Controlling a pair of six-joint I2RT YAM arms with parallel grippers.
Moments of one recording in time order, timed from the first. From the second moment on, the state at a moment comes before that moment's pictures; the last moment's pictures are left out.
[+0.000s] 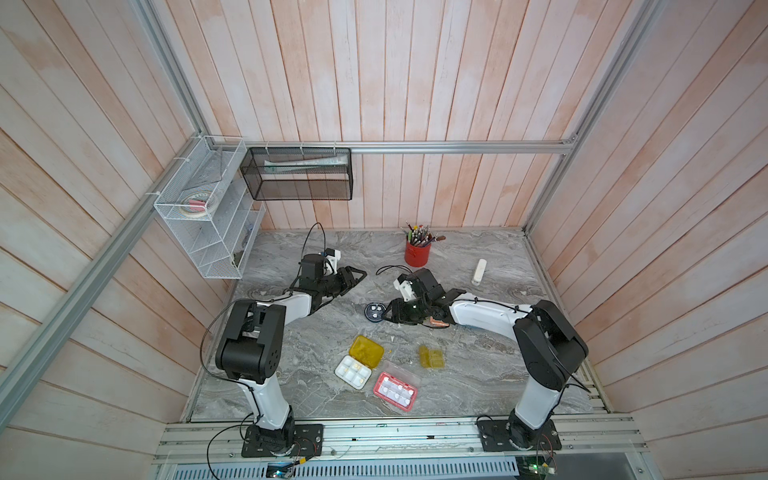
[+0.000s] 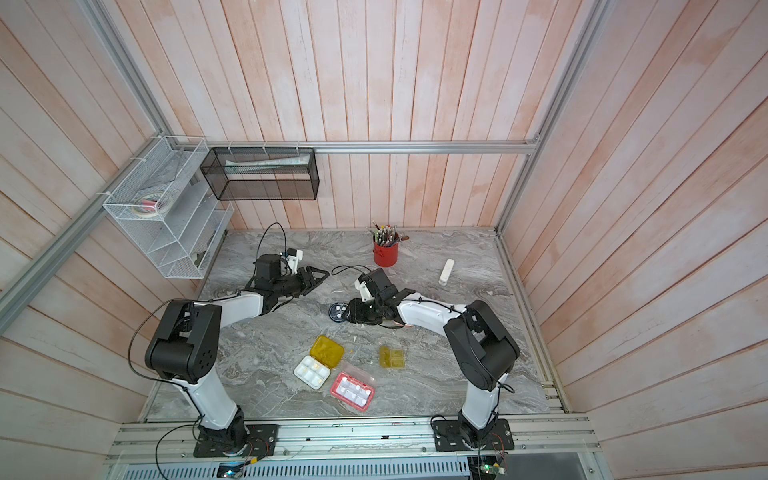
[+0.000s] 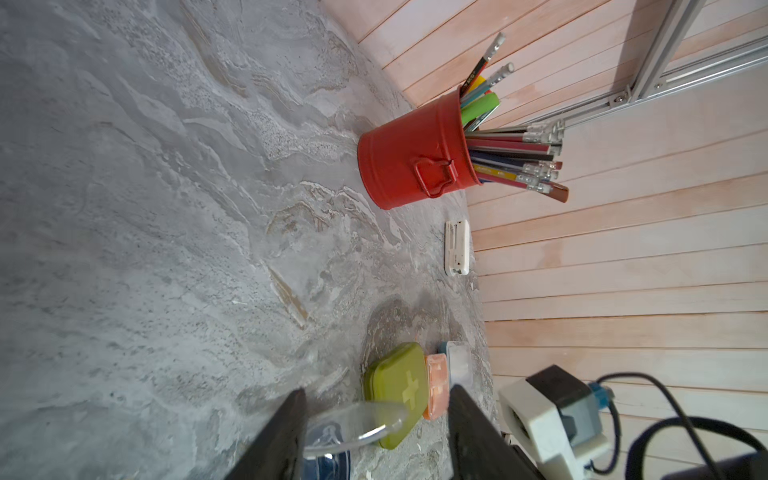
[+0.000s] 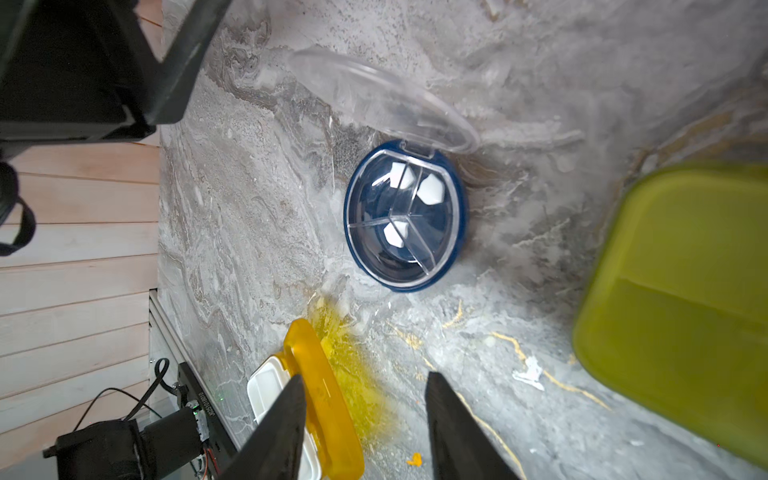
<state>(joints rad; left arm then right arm) -0.18 1.82 0.97 0.31 0.70 -0.75 0.72 1.79 1.10 -0.18 -0.43 0.68</state>
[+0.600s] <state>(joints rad) -0.29 1.91 1.06 0.34 0.73 -0.77 0.75 1.81 0.99 -0.01 -0.46 0.80</state>
